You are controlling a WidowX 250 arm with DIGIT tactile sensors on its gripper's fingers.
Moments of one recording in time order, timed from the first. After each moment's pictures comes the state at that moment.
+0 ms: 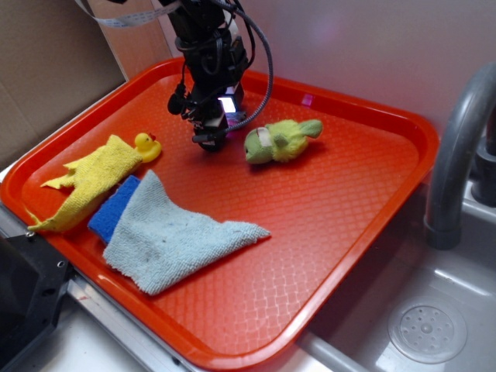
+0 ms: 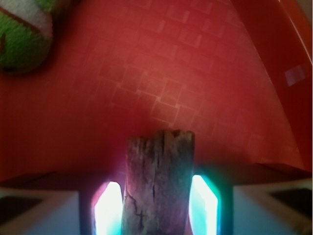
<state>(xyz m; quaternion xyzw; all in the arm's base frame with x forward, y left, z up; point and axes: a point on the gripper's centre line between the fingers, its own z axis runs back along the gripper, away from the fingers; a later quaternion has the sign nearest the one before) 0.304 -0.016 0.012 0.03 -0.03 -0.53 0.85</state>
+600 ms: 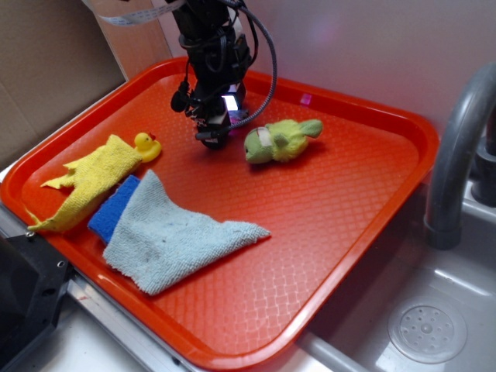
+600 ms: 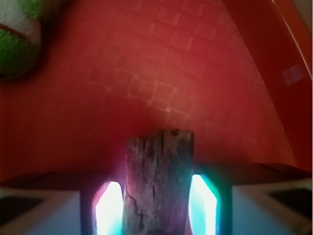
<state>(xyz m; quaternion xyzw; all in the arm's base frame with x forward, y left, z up) 0.304 -0.014 0.012 0.03 -0.02 -0.51 0.86</state>
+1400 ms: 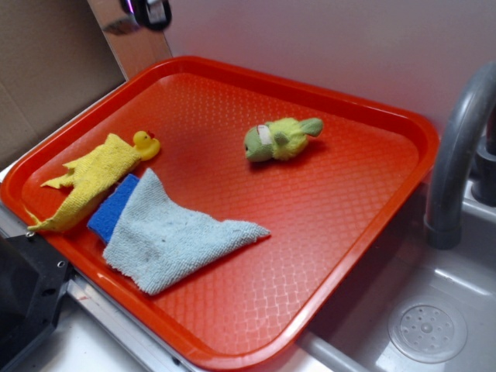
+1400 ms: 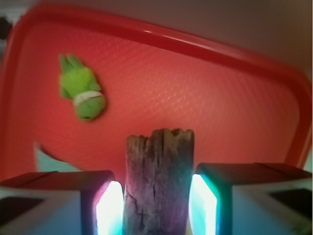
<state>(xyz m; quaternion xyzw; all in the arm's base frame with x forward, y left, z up) 0.263 0.010 0.185 -0.07 0.02 -0.06 1.00</state>
